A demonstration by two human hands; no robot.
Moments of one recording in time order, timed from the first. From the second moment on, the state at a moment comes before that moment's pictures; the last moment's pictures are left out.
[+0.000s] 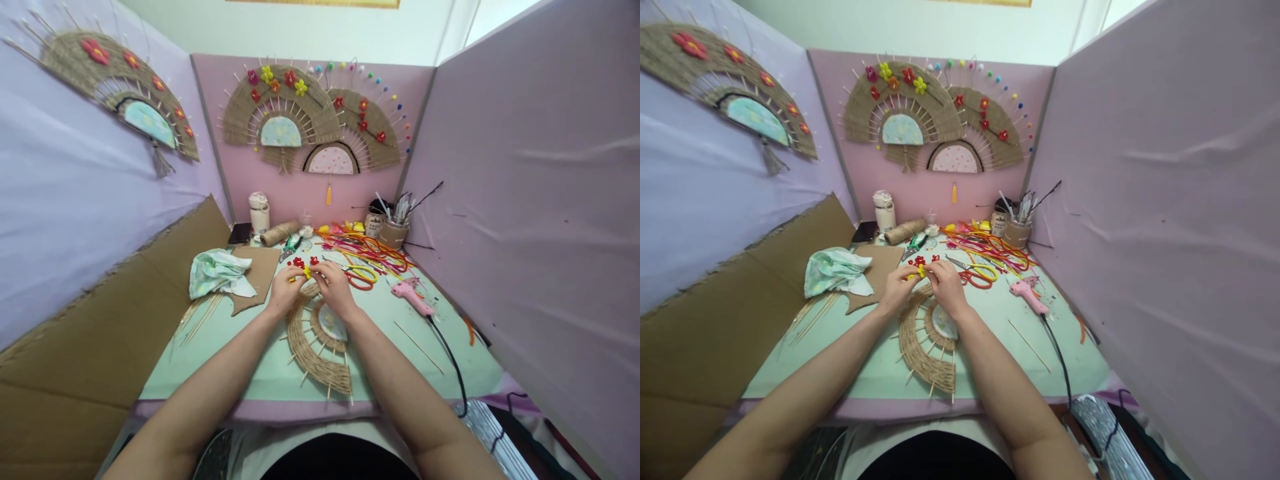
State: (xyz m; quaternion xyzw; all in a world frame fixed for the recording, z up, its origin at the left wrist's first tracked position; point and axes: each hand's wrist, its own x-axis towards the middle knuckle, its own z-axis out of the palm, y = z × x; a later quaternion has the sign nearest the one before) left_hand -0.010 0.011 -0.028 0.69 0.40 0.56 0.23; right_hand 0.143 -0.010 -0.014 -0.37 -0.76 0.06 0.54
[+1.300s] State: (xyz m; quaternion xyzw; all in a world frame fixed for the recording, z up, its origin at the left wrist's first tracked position) left_hand -0.029 0.021 -0.023 0.59 0.36 0.60 0.41; right_hand 0.125 -0.011 -0.017 -0.39 -0.58 0.47 0.53
